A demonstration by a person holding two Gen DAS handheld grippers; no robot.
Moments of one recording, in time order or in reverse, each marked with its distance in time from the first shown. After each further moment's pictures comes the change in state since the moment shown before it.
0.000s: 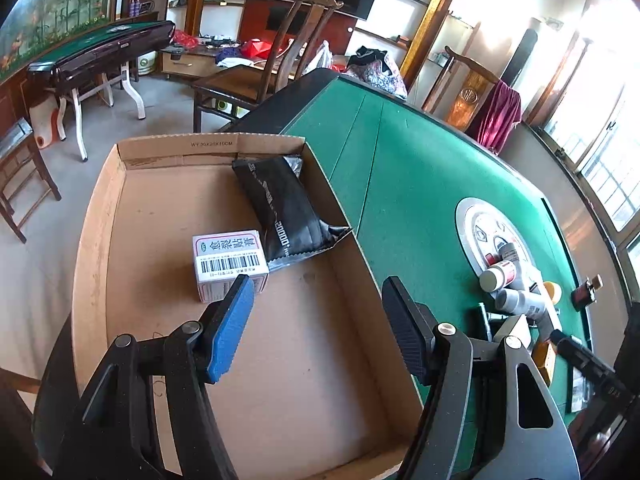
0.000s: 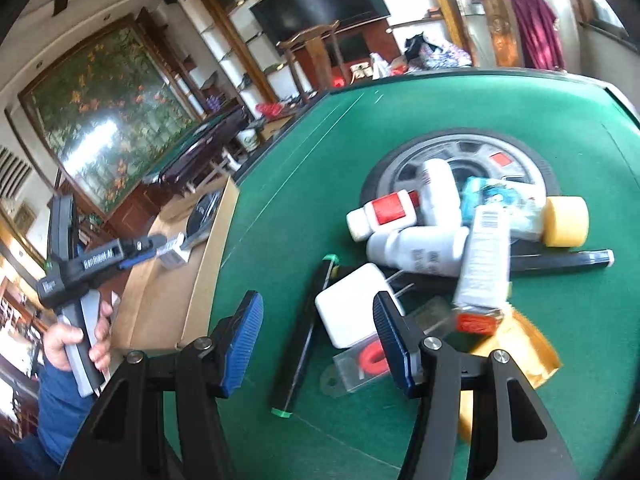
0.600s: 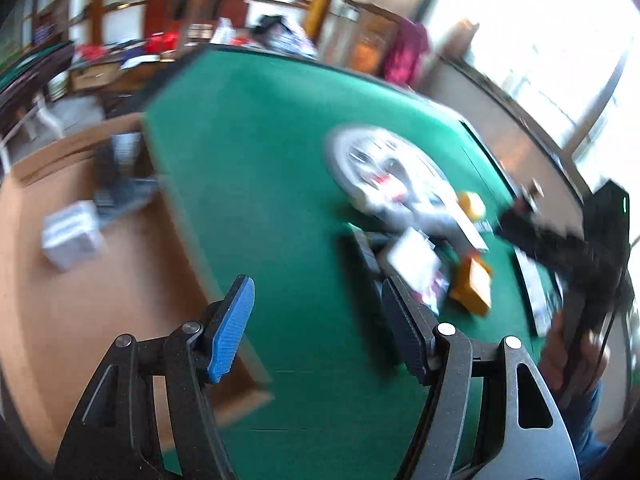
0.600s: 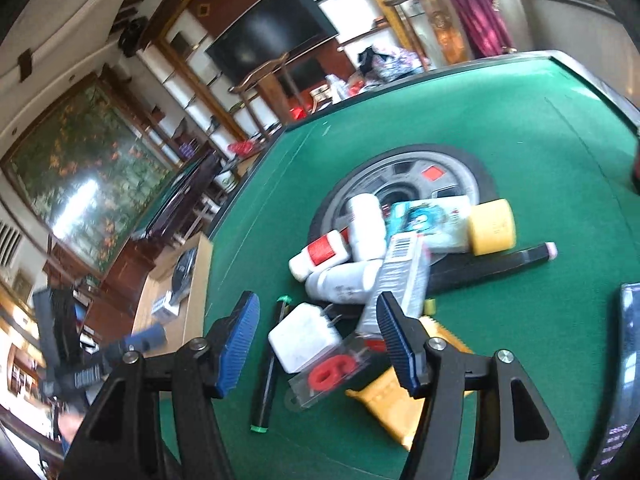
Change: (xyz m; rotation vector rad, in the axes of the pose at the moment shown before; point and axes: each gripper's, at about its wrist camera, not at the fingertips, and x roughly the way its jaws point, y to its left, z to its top) left arm -0.005 -0.122 -0.054 0.276 0.150 -0.214; right arm -0.035 -0.053 0.018 0.188 -0.092 -0.032
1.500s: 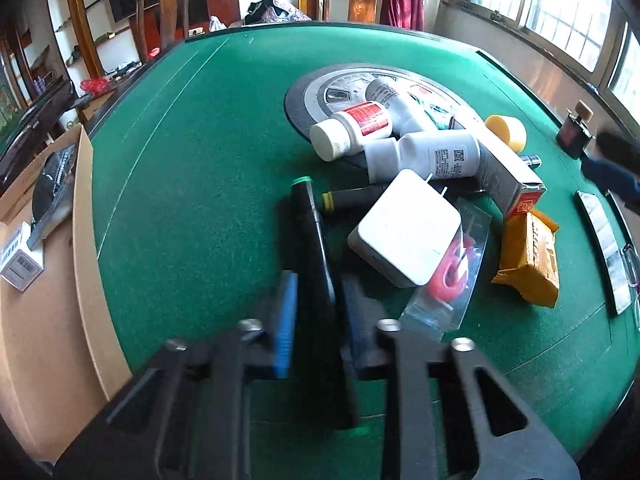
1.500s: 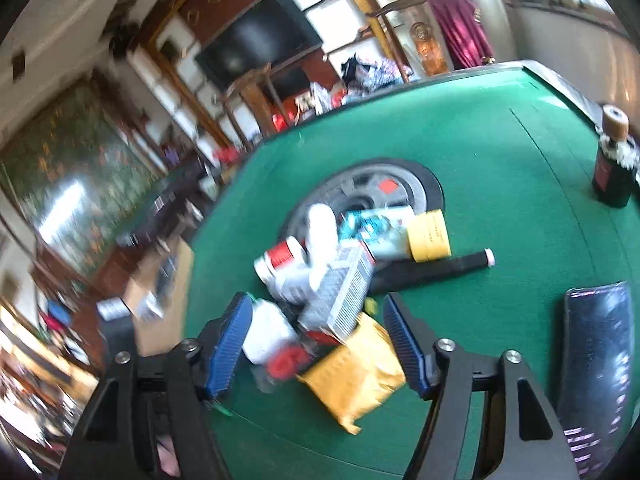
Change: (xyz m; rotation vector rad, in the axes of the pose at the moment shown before) left arm 0.083 -0.053 -0.018 0.130 0.052 0.209; right arm -0.019 -0.020 -0.006 -0.102 0.041 -0.101
